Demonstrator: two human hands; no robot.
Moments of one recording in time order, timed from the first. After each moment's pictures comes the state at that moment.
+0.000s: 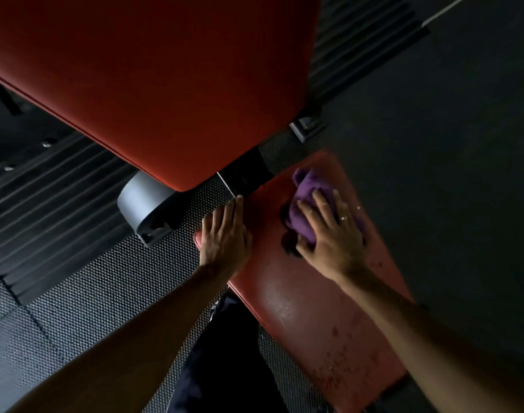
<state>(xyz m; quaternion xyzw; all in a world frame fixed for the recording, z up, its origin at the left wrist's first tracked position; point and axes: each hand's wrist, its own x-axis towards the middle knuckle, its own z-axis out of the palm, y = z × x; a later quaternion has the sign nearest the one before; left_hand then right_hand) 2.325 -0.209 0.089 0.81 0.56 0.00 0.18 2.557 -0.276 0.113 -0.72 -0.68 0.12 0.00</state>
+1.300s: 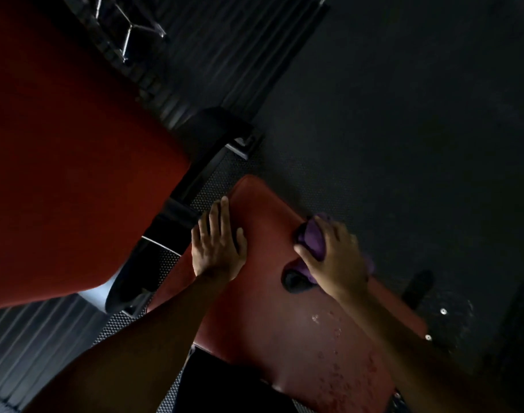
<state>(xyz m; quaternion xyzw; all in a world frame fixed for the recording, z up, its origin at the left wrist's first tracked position) 2.448 -0.169 0.079 0.84 0.51 -0.06 0.18 2.632 -0.330 0.102 -0.90 -0.39 0.19 0.09</state>
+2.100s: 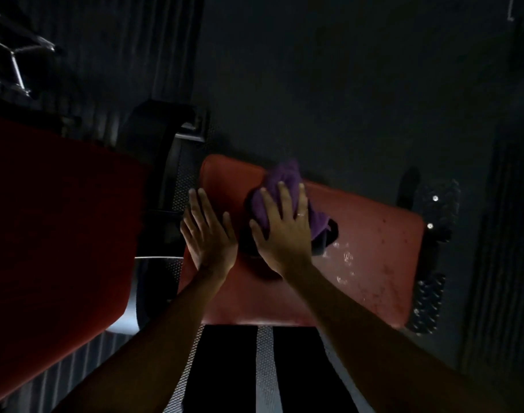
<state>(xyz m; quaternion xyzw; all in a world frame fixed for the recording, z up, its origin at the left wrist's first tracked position) 2.431 -0.159 0.071 0.89 0.42 -0.02 0.19 2.515 -0.285 0.103 -0.95 -0.25 0.15 0.12</state>
